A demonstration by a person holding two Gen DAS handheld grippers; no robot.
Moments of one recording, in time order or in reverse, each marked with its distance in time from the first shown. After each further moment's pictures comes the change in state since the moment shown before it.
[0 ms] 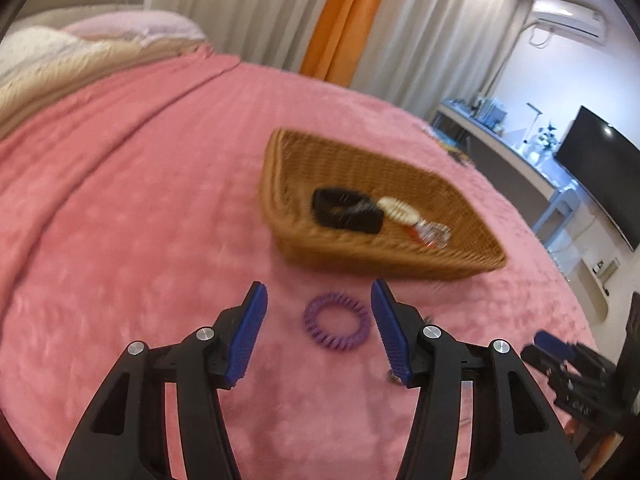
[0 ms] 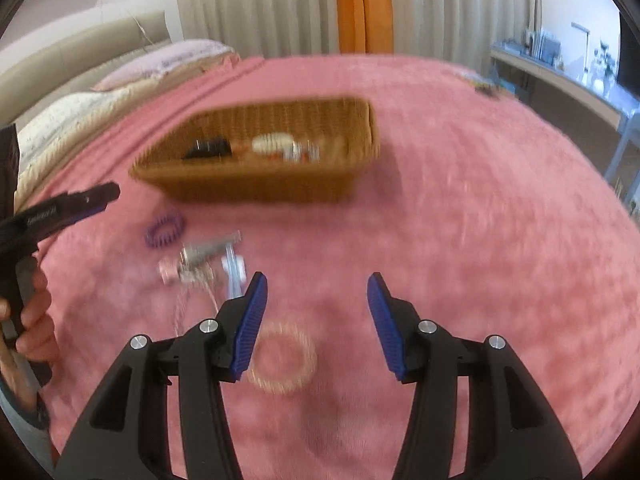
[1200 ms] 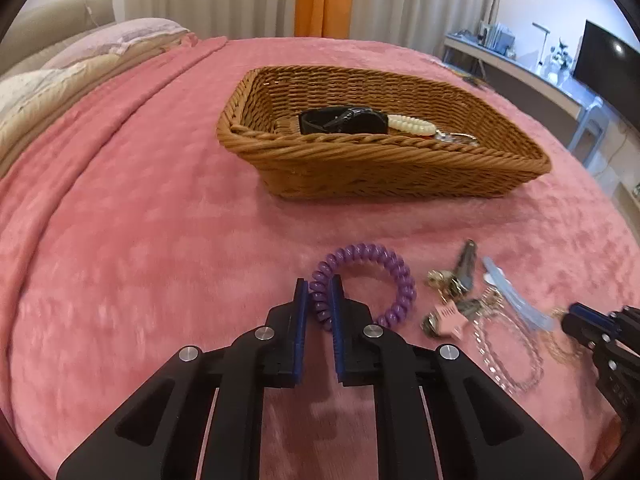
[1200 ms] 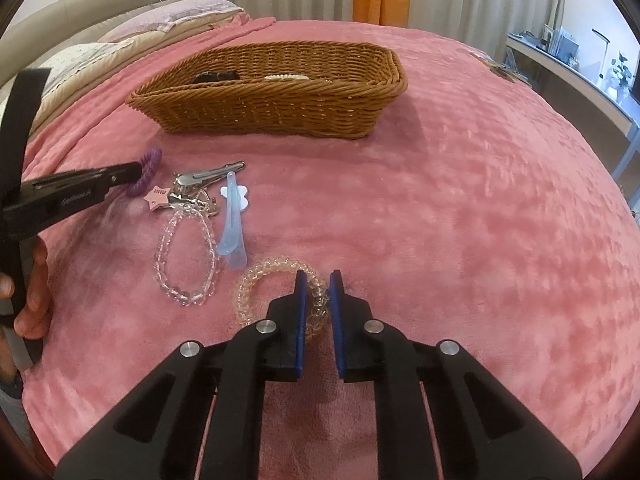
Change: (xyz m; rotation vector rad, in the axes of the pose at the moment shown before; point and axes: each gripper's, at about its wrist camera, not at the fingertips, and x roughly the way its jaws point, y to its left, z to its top) left arm 0.029 -0.030 -0.033 0.192 0.131 0.147; right arm 0.021 0.016 -0.026 -0.084 0.091 -0.021
